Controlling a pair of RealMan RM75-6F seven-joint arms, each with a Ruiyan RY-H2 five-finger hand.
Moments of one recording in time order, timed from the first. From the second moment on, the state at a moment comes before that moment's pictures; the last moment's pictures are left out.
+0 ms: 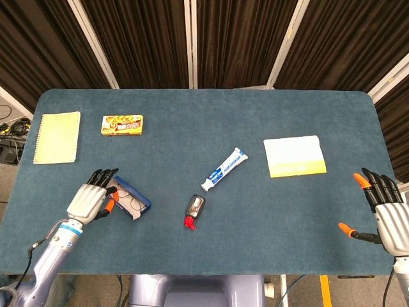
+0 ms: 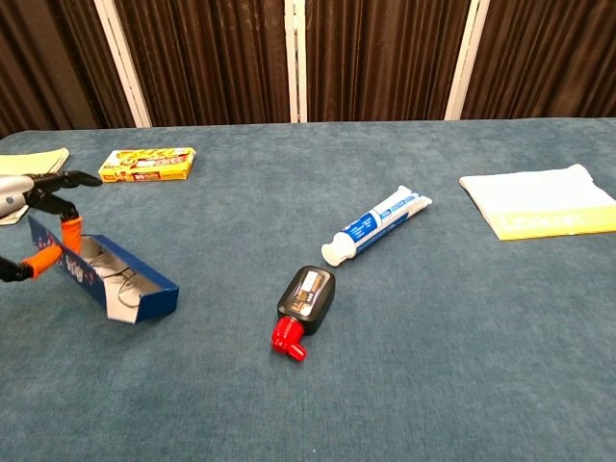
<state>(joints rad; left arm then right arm) -0.44 -1.37 -0.02 -1.57 1.37 1.12 0.19 0.11 -0.94 0.07 -1.72 -1.59 1.51 0.12</state>
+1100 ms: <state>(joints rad) -0.49 -1.50 -0.09 -1.45 1.30 1.06 0.13 0.11 -0.94 0.07 -1.71 -1.58 1.50 0.11</state>
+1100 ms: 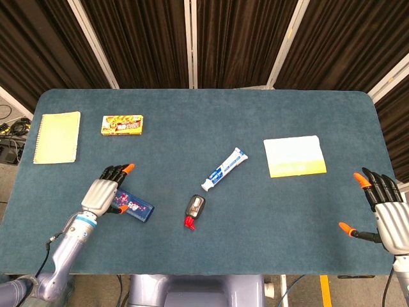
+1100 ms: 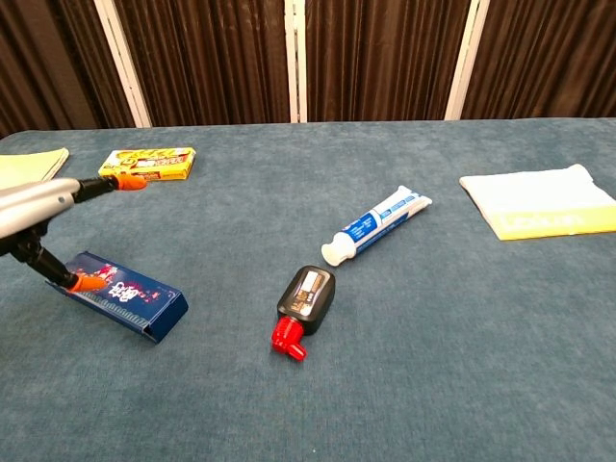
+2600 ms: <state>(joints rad) -0.58 -1.48 -0.04 -1.41 1.27 0.90 0.25 0.12 -0.94 0.07 -1.71 -1.57 1.49 0.11</state>
